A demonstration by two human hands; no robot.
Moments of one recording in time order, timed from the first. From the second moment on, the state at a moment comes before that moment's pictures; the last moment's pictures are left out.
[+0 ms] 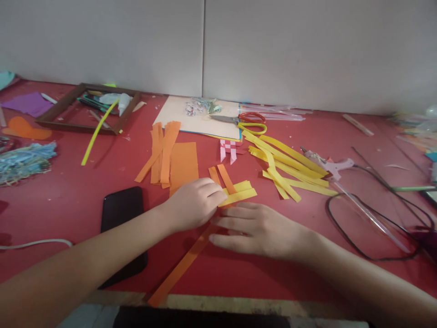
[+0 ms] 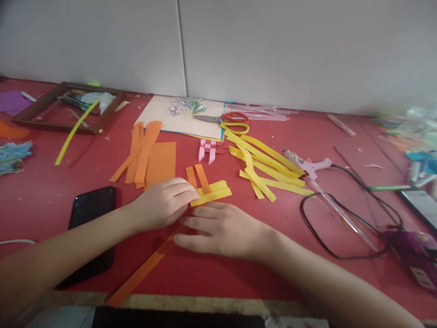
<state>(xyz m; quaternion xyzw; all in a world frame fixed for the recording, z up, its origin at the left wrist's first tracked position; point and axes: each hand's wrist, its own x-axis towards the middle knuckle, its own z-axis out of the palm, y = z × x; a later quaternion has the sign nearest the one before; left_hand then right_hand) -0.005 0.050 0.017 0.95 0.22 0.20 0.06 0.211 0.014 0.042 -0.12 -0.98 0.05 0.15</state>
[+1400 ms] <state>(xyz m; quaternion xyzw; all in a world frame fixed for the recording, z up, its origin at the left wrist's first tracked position) -0.007 0.048 0.007 0.93 0.24 0.27 0.05 0.231 -0.009 0.016 -0.26 -0.91 0.11 0.30</state>
